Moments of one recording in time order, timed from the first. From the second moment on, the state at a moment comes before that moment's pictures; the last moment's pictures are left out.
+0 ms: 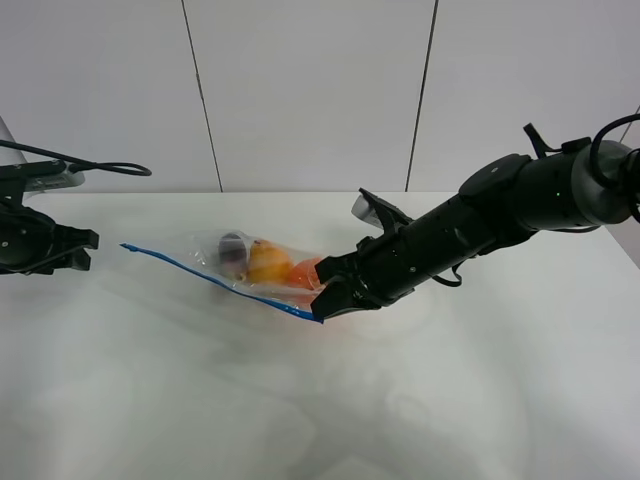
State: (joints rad) left arm 0.20 1.67 -0.91 -0.21 0.36 0.28; right arm 0.40 1.83 -1.03 1.12 0.78 -0.83
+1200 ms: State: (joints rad) left arm 0.20 0.82 -0.91 -0.09 0.68 0.29; right arm 0.40 1.83 -1.03 1.12 0.77 -0.83
